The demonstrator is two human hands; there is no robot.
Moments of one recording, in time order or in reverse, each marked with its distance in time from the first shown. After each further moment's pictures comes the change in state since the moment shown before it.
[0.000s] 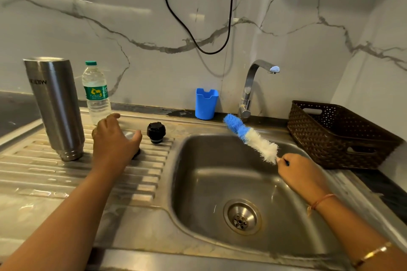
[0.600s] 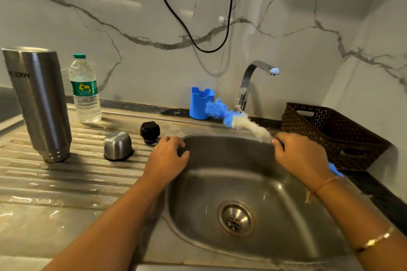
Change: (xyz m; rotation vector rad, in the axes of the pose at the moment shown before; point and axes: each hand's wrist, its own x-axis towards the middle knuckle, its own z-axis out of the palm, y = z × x) left_hand -0.043 0.055 0.059 -0.075 -0.437 0.153; right_hand 0.005 -0.033 -0.041 -0.274 0.207 -0.245
